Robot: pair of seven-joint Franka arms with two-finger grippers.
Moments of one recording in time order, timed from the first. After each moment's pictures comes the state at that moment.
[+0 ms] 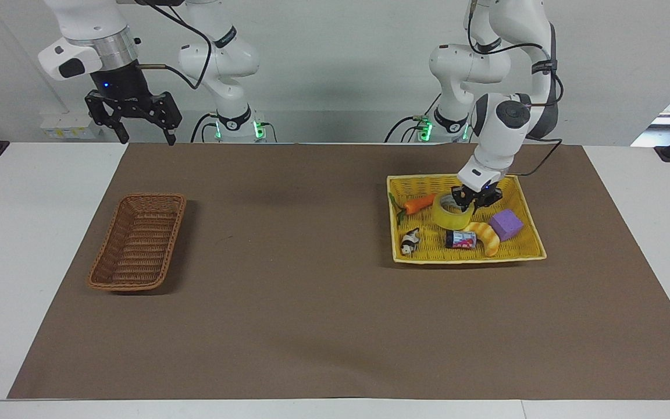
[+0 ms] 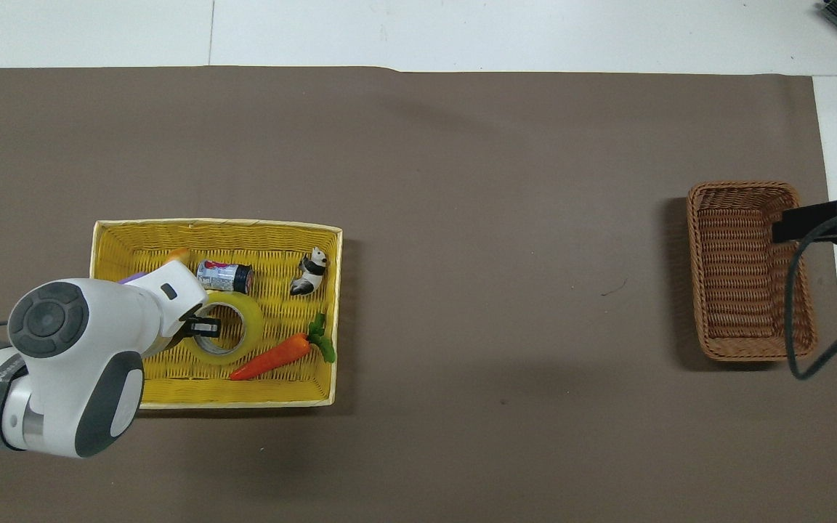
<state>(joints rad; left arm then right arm) -0.26 -0.09 0.05 -2.38 0.05 2.32 -0.09 0.07 -0.07 -0.06 -1.56 -0.01 1.59 0.07</state>
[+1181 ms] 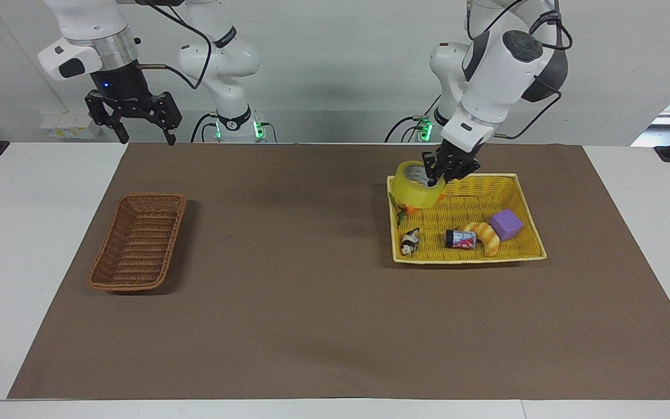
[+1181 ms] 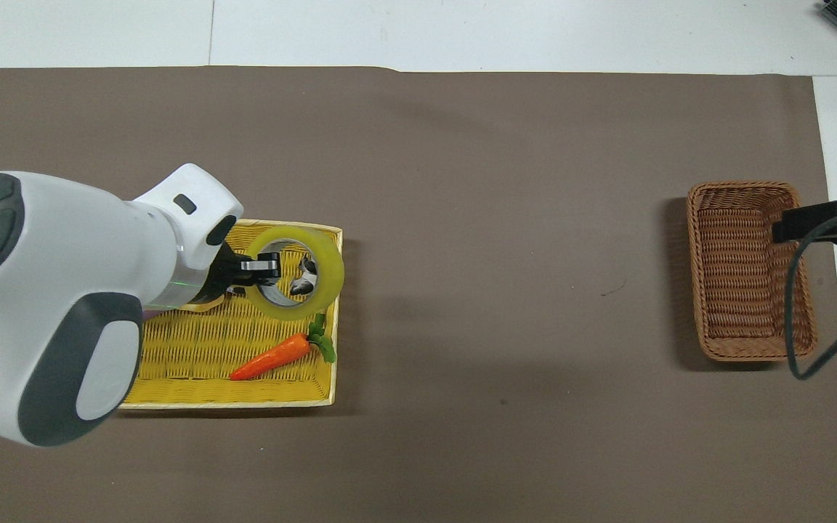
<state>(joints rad) -0.45 -0.08 0.02 -1.93 -0.20 1.96 -0.36 0.07 -0.07 -0.06 -1.56 -0.01 1.59 0.07</state>
